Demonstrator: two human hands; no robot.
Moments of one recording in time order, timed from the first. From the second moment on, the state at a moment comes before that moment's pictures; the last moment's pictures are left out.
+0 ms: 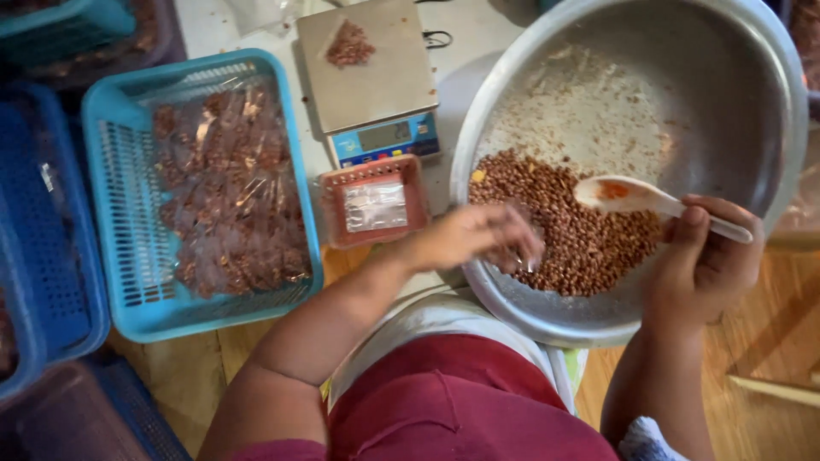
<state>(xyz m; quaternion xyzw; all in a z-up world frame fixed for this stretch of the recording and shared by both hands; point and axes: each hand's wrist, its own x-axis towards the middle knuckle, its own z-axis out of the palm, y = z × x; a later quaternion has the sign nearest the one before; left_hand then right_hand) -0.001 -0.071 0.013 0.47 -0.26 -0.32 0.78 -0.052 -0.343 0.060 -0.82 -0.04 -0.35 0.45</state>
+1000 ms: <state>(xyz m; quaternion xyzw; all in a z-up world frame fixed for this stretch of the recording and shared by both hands) -0.004 -0.108 0.002 0.29 0.01 -0.31 0.91 -0.056 -0.361 0.009 -0.80 0.04 -0.26 0.54</state>
